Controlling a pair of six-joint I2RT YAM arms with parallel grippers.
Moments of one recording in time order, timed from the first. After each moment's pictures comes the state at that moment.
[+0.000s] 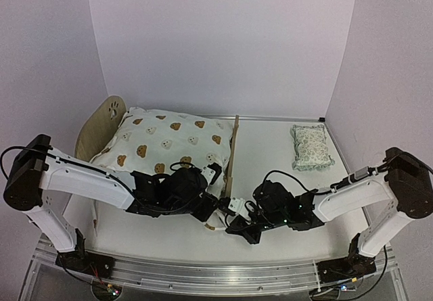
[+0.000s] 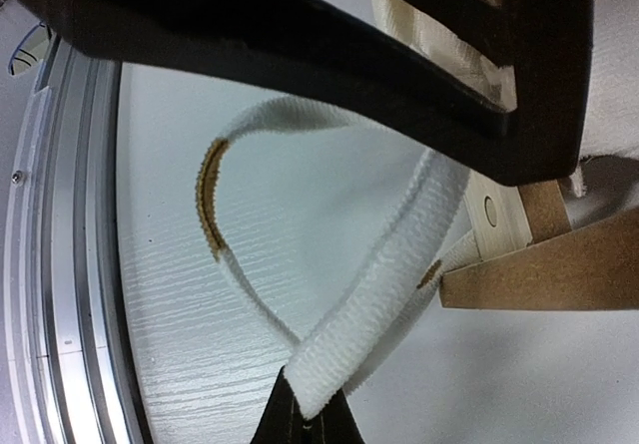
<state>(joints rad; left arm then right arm) -1.24 1.63 0.96 -0.07 -0.26 -0.47 1.11 1.59 0.64 0.19 -0.21 -0.04</state>
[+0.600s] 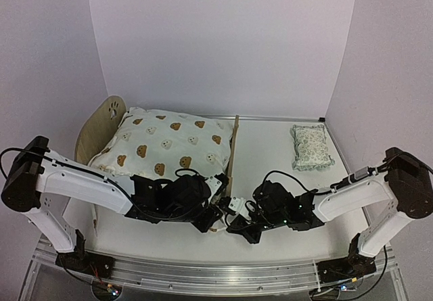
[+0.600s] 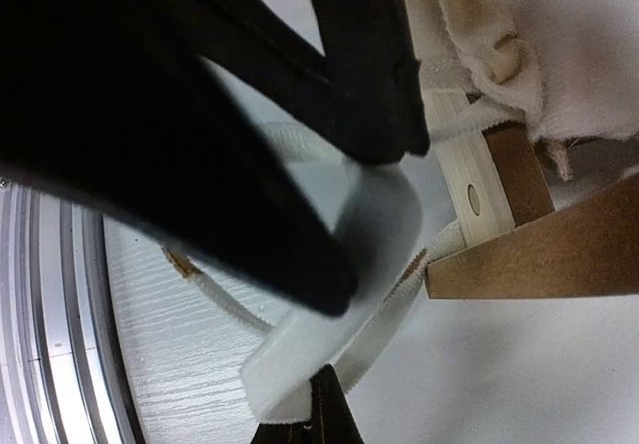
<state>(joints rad) -1.31 1.62 0.97 -0.14 -0.20 -0.44 1.11 1.59 0.64 0.18 -0.18 -0.03</state>
